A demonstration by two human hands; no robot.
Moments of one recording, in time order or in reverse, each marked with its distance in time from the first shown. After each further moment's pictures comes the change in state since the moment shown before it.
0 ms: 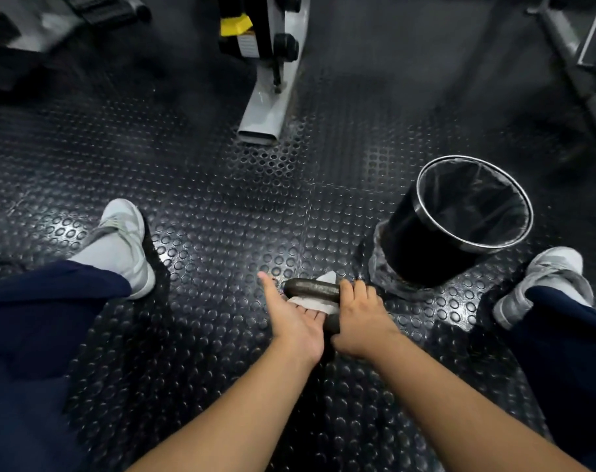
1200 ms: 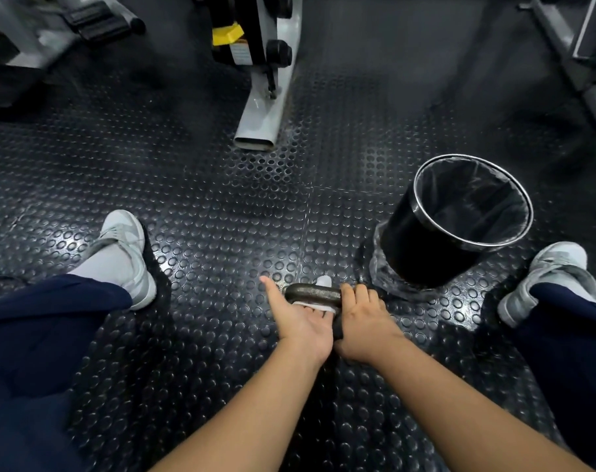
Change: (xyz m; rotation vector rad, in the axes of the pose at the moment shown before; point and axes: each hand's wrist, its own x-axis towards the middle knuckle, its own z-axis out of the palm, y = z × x) left_hand -0.007 0.000 0.019 -0.070 0.022 -0.050; right_hand -0.002 0.003 -0.002 0.012 0.001 -0.003
